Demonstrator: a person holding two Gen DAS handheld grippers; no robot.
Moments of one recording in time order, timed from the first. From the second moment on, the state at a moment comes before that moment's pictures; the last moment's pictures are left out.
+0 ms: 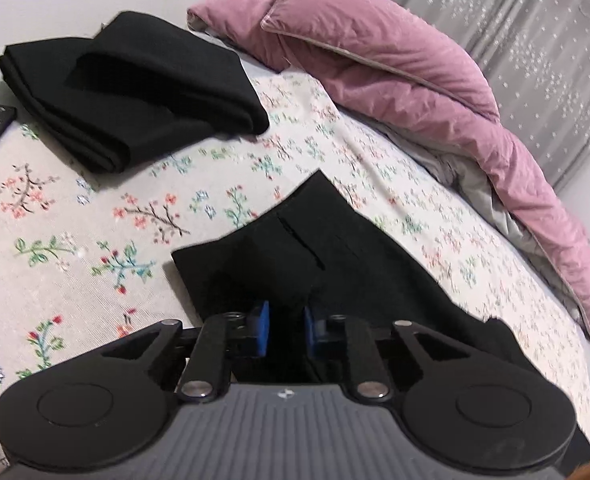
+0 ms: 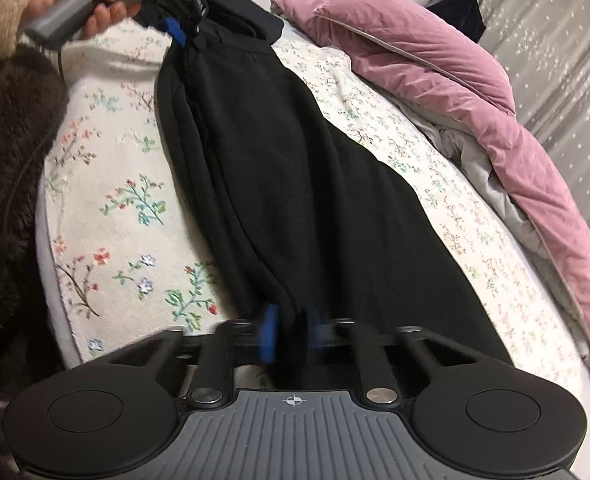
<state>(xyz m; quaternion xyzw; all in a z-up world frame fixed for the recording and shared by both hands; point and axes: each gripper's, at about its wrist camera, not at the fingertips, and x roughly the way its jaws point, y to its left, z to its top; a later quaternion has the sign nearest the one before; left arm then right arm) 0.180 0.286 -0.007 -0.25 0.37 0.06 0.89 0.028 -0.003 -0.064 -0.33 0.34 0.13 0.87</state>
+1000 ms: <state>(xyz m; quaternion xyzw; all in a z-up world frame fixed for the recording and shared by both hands) 0.177 0.247 0.028 -0.04 0.39 0.11 0.91 0.043 -0.031 -0.028 -0.16 0.41 0.22 0.87</state>
